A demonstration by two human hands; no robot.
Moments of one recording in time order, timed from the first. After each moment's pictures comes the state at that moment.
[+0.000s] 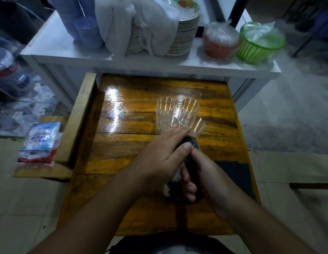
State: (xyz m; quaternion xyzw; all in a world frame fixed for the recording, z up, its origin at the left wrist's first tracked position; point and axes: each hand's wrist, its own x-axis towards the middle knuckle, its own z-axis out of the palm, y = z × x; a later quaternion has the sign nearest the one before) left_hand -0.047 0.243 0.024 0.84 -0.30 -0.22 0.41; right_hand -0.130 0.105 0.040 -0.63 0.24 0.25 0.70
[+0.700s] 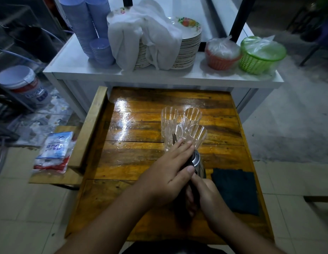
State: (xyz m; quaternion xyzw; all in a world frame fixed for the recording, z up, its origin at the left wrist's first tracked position) left_hand -0.074 0.246 0.014 0.84 -0.35 -0.20 0.37; right_hand -0.160 0.106 -0.013 -0.68 0.20 0.15 0.69
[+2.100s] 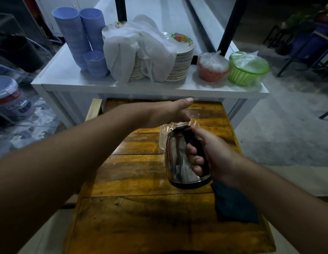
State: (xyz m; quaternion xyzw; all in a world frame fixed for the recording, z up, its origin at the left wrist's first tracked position) left_hand 0.099 0.222 0.094 0.77 -0.35 -0.43 0.32; right_hand -0.060 0.094 0.082 -0.61 0.26 0.24 0.71
